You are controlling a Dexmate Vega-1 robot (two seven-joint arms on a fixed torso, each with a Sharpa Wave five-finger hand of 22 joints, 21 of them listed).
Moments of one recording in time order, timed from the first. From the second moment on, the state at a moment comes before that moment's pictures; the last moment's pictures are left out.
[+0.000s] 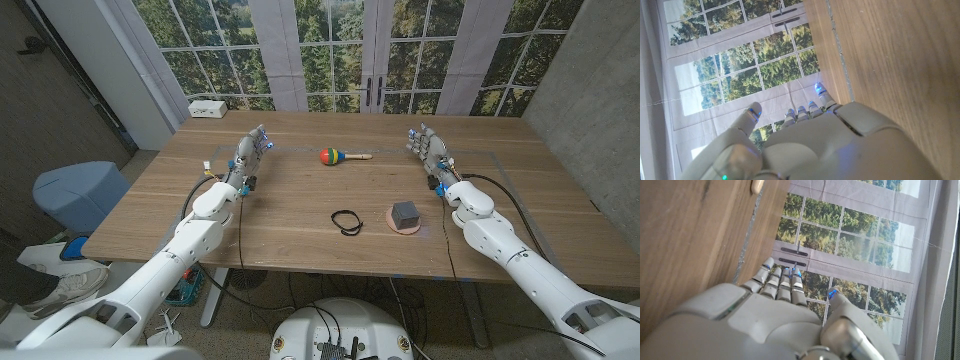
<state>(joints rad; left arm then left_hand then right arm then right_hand) 0.86 0.52 0.36 -1.32 -0.64 -0.32 -0.02 0.07 0.09 0.72 0.09 0.24 -0.07 -0.02 0.17 0.17 -0.12 -0.04 0.18 0.17 -0.11 -0.04 0.19 0.17 -0.17 -0.03 0.87 0.16 -0.87 -0.50 -0.37 -1.32 0.66 0.29 0.02 0.24 0.15 0.45 0.13 0.20 0.31 0.07 0.19 0.18 0.21 0.04 0.20 0.25 0.09 -0.04 0.21 0.42 0.05 -0.04 0.65 0.16</state>
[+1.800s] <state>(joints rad) 0.90 0.68 0.44 -1.57 0.01 -0.32 0.30 0.09 0.10 0.74 -0.06 0.20 0.13 -0.05 0.20 0.17 0.06 -0.04 0.21 0.17 0.06 -0.03 0.20 0.17 -0.05 -0.03 0.80 0.17 -0.98 -0.49 -0.36 -1.41 0.60 0.36 -0.13 0.30 0.16 0.47 0.03 0.19 0.36 0.08 0.20 0.18 0.27 0.06 0.22 0.23 0.14 -0.01 0.24 0.39 0.12 -0.04 0.61 0.16</state>
